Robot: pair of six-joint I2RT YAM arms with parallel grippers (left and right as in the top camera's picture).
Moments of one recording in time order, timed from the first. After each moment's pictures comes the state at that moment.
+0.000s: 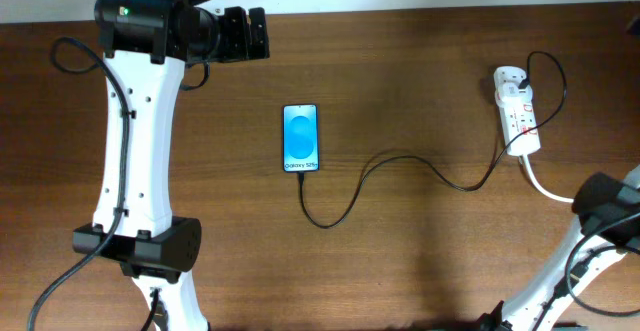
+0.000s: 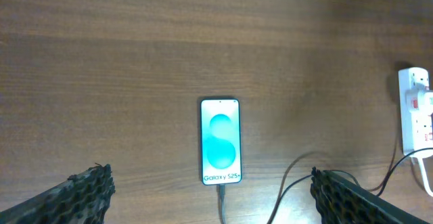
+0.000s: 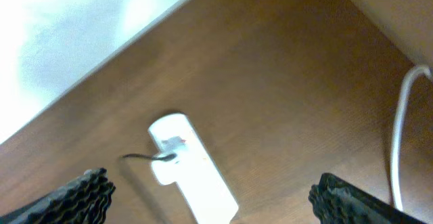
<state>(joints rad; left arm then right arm) -0.19 2.05 2.56 -1.51 0.12 -0.24 -0.57 2.32 2.96 -1.56 -0.19 0.12</state>
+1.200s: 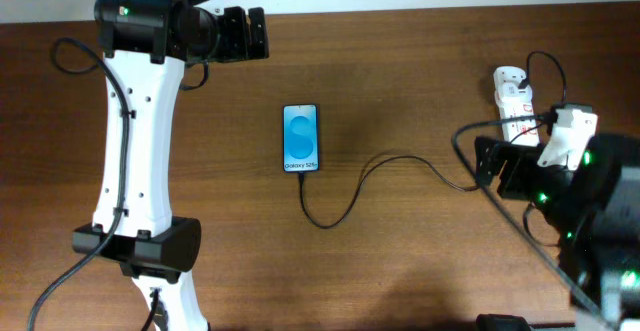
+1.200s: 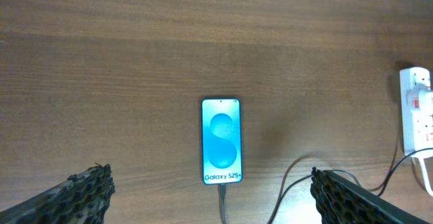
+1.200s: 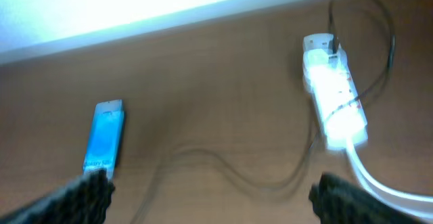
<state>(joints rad) -0.19 2.05 2.56 -1.51 0.12 -0.24 -0.10 0.85 1.10 -0.81 -0.18 0.15</state>
